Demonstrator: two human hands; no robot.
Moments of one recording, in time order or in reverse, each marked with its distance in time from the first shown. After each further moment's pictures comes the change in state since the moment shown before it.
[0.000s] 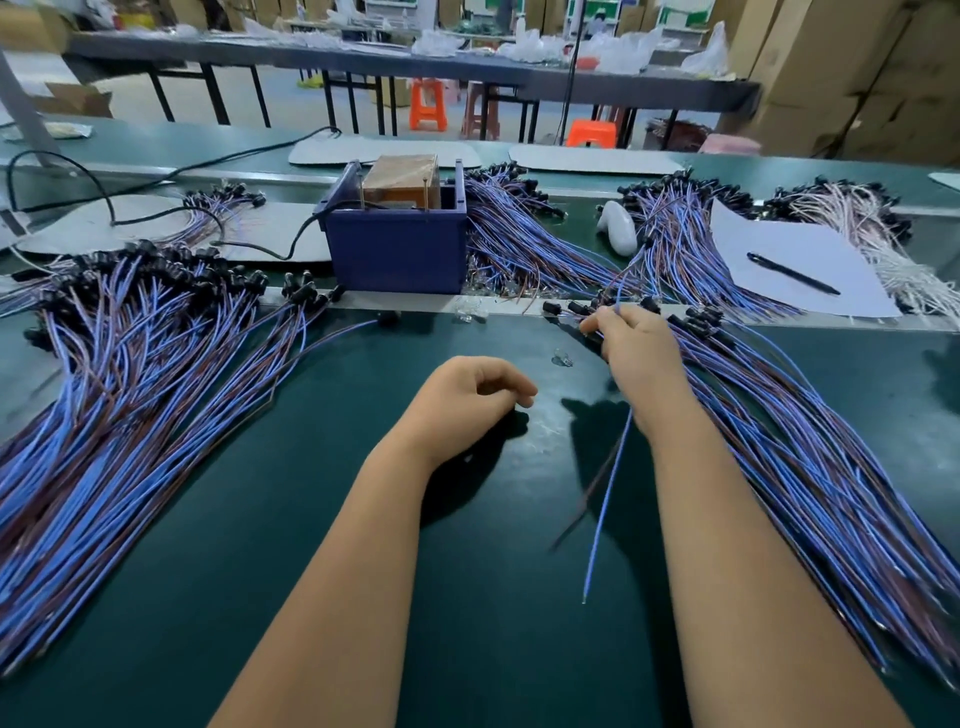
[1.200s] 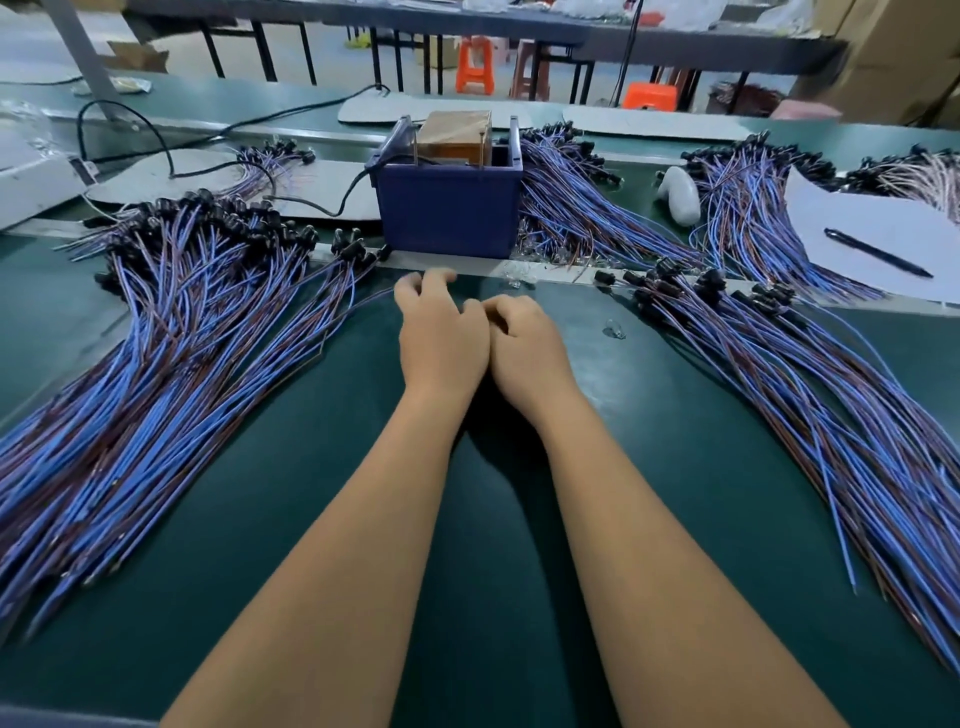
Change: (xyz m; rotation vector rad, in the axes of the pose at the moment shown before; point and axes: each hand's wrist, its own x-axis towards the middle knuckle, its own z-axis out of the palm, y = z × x) left_hand 0.009 -0.004 -0.023 0.254 0.676 -0.264; right_hand -0.043 -0.029 0.117 -0.179 -0.292 -0.211
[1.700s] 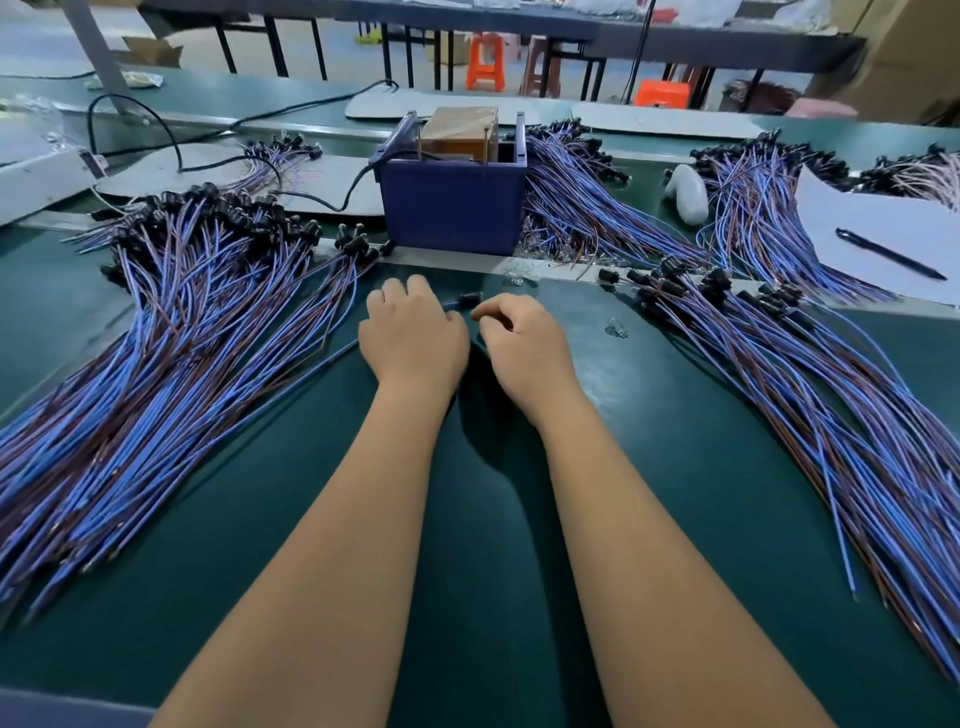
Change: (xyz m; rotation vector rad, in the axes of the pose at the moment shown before) left_hand 0.009 -0.014 -0.011 0.579 0.060 0.092; right_hand -0.002 0.002 -0.001 0.063 0.015 -0.036
